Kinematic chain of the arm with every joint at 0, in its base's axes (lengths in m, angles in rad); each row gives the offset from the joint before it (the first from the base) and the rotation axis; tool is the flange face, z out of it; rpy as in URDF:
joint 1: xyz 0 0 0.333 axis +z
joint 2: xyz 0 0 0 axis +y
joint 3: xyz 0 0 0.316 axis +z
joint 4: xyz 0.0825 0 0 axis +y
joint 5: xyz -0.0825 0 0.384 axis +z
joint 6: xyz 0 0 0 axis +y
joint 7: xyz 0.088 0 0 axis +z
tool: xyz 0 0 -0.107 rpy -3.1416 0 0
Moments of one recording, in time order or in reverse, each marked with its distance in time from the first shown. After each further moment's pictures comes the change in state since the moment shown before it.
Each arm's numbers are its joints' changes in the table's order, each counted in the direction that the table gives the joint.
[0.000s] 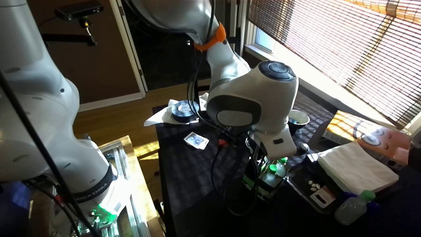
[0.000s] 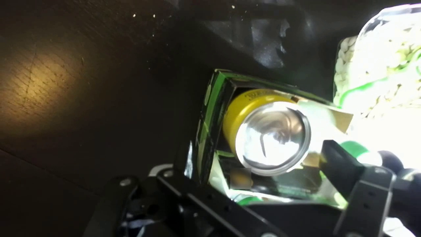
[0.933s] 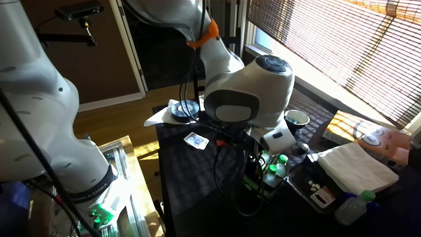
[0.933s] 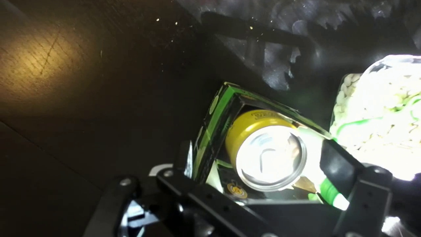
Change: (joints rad) arm 0.013 -0.040 -0.006 0.023 -0.082 0.042 0.076
